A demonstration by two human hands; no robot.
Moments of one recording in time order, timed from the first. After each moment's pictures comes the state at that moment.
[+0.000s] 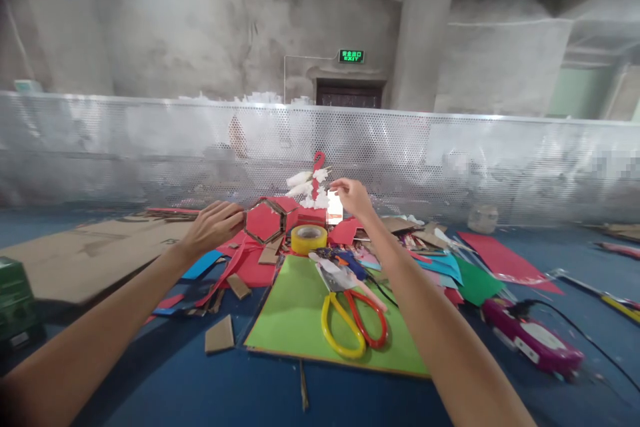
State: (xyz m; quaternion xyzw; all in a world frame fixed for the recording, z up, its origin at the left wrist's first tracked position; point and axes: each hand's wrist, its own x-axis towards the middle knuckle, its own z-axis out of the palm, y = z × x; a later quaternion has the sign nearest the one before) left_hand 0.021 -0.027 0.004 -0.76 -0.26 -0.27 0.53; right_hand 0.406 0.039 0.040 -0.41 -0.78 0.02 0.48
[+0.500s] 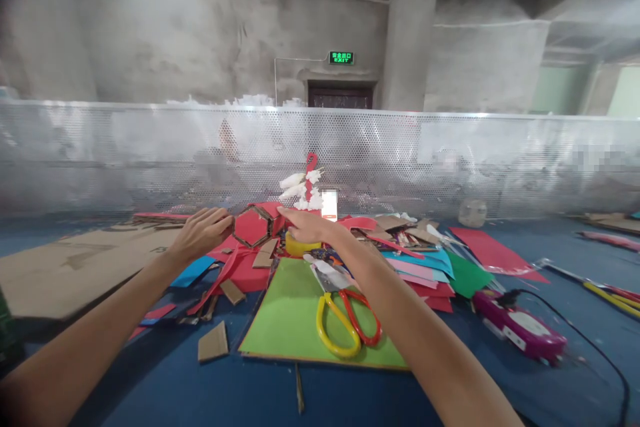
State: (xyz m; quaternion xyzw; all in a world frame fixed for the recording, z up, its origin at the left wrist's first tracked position) left_hand 0.009 -0.019 -0.002 -0.75 -0.30 -0.25 0.53; right_hand 0.332 0.012 0.013 -0.26 -0.94 0.03 0.20
